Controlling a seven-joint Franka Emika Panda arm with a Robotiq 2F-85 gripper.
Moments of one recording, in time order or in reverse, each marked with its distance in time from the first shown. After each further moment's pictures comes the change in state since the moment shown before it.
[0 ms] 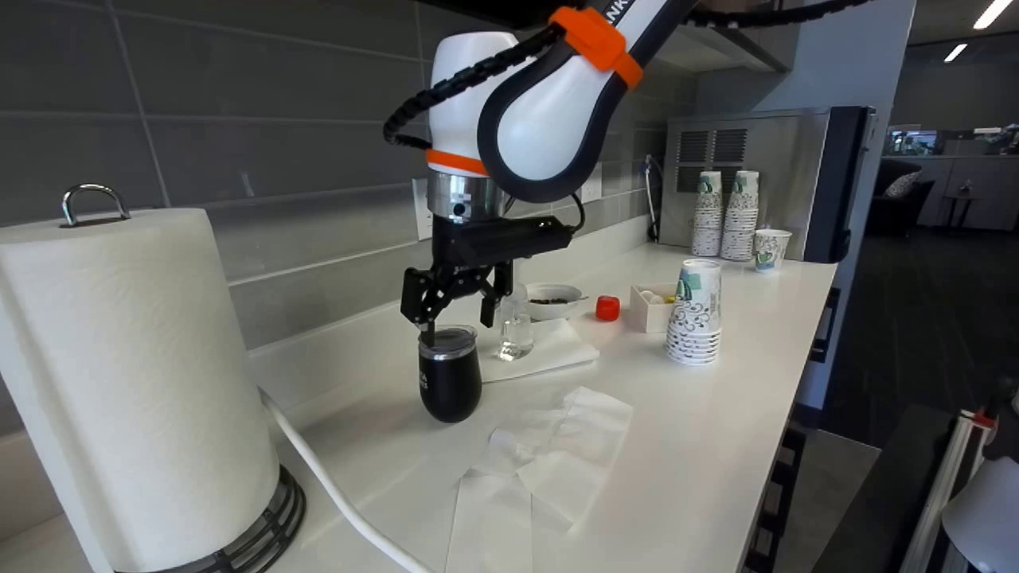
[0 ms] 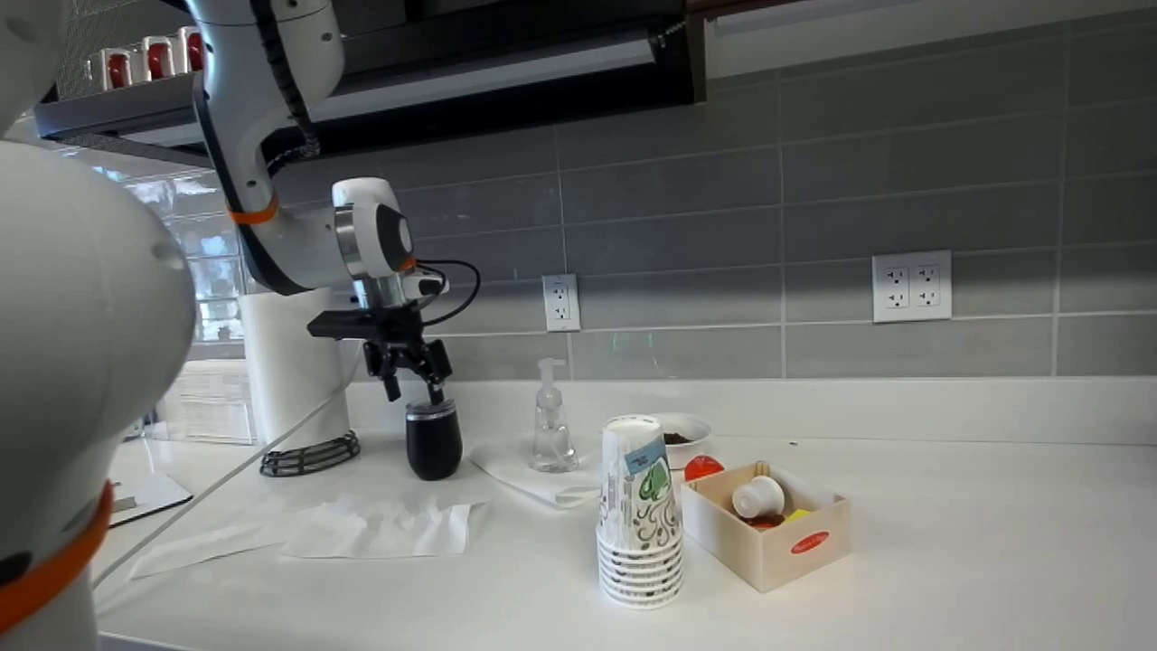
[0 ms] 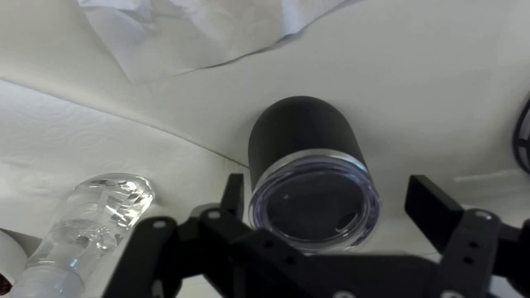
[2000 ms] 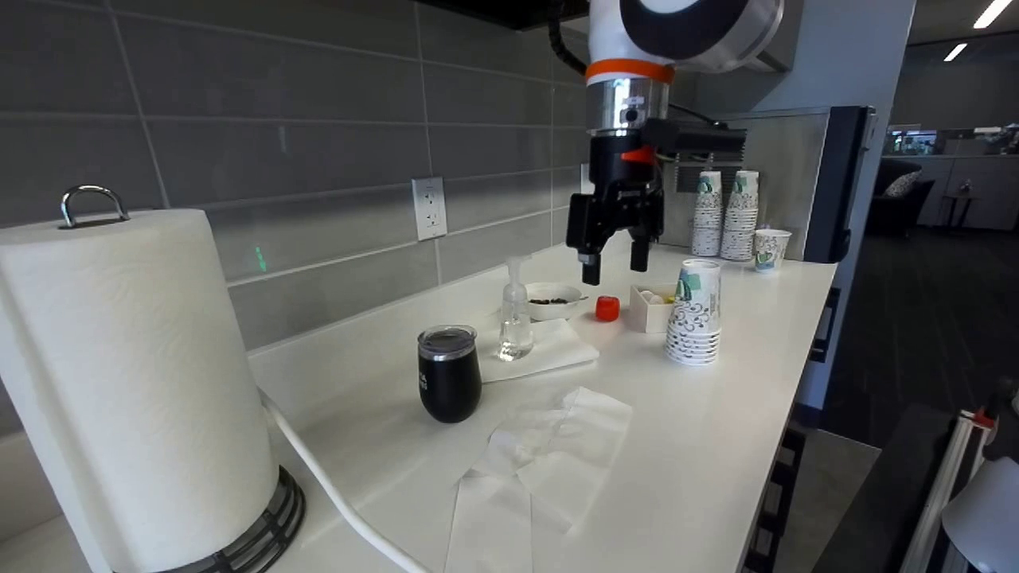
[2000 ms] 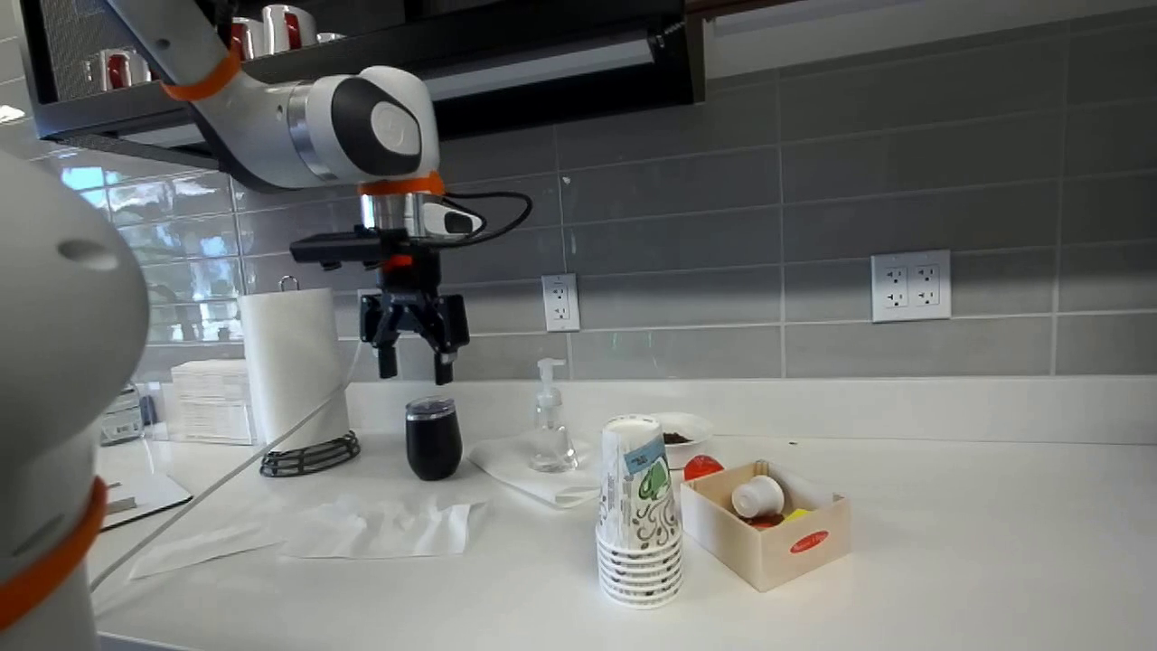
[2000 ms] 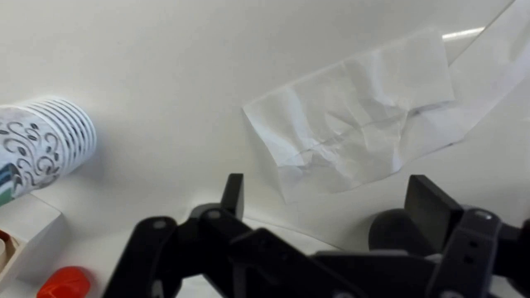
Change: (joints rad) arm -0.202 -0.561 0.009 -0.378 0.369 -0.346 -0.439
